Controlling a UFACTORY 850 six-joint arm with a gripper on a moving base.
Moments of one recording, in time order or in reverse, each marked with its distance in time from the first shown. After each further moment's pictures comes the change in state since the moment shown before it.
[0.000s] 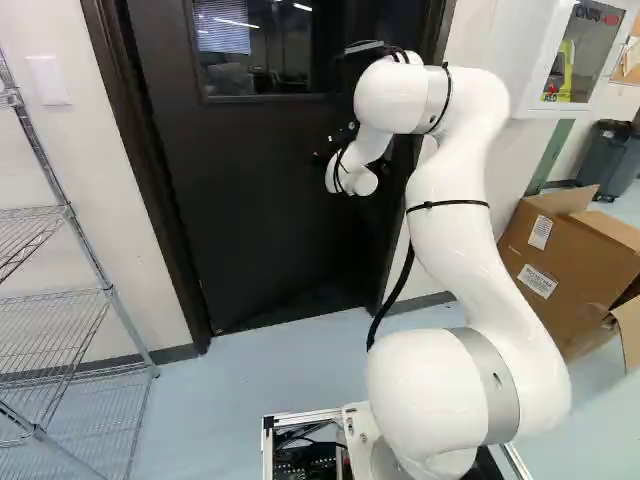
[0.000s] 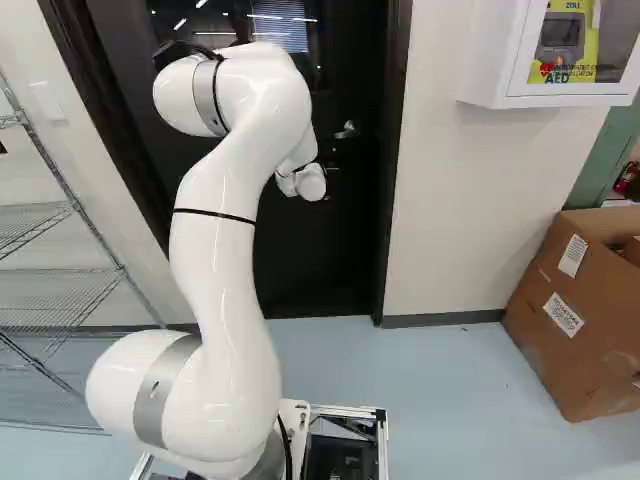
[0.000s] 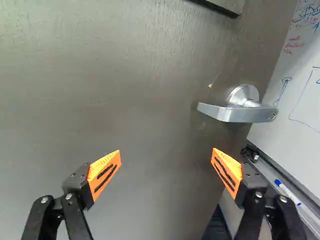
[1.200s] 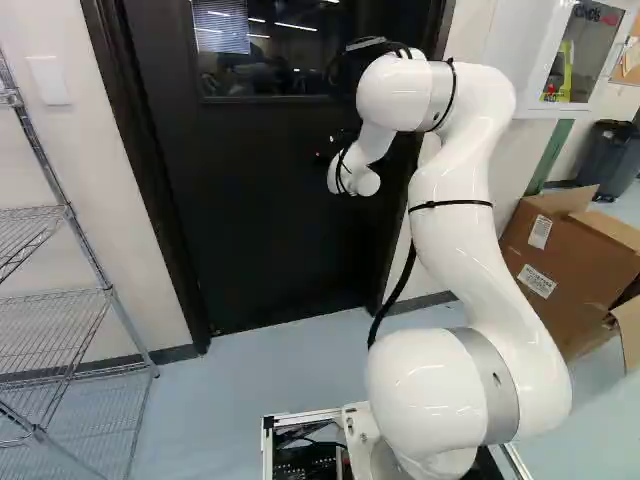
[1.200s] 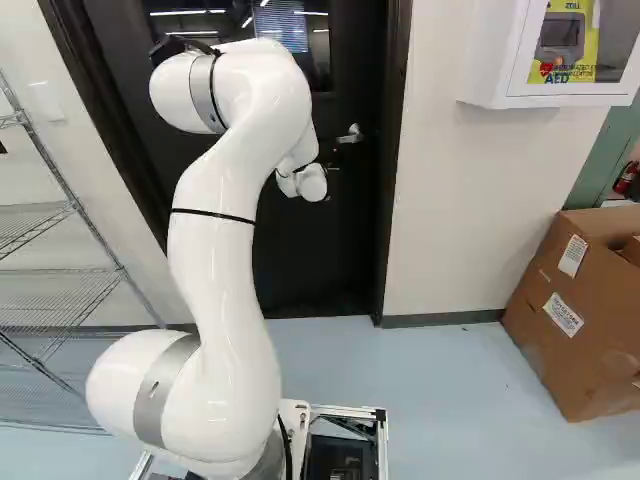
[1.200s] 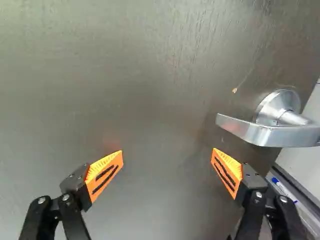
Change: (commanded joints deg) arm -0.3 -1.2 -1.7 -1.3 0.0 0.0
